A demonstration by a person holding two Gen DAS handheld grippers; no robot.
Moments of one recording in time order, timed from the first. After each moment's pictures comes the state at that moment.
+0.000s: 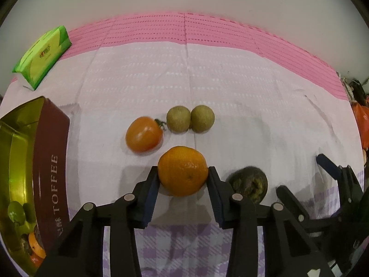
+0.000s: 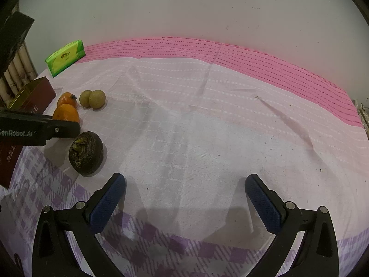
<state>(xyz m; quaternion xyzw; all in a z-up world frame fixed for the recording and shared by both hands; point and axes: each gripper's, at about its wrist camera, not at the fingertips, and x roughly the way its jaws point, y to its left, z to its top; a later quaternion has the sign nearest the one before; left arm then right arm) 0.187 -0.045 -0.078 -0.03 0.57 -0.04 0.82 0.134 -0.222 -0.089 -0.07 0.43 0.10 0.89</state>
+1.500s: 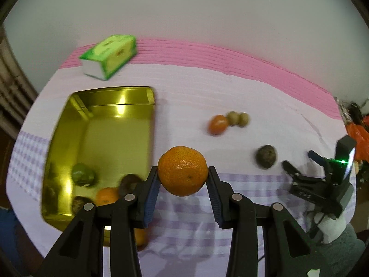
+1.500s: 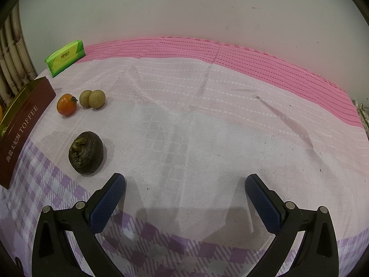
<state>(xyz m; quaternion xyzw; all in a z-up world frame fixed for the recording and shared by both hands) 0.092 0.053 -0.001 -0.06 0.51 0.02 0.86 0.135 -0.222 -0.088 -0.07 0.43 0.10 0.89</state>
